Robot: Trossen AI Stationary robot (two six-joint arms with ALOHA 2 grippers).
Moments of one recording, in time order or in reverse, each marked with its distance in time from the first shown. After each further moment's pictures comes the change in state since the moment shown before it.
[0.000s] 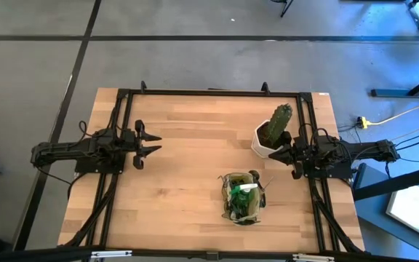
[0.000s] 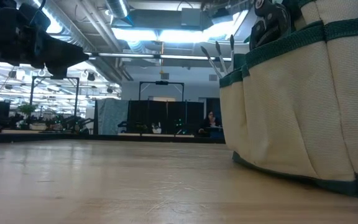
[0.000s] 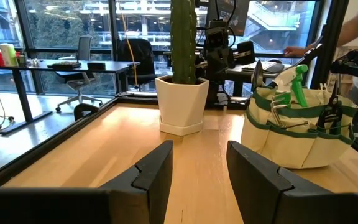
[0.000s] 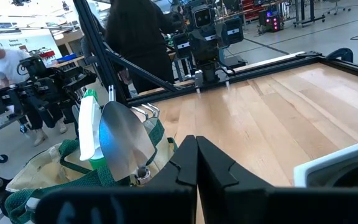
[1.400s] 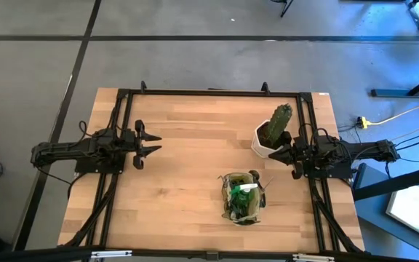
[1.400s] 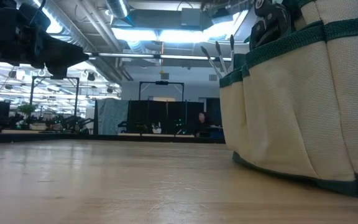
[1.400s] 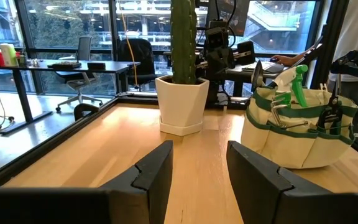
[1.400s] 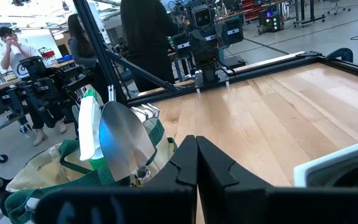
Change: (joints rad) left arm 0.000 0.000 0.000 0.000 0.000 0.000; right arm 0.000 0.000 0.000 0.000 0.000 0.000
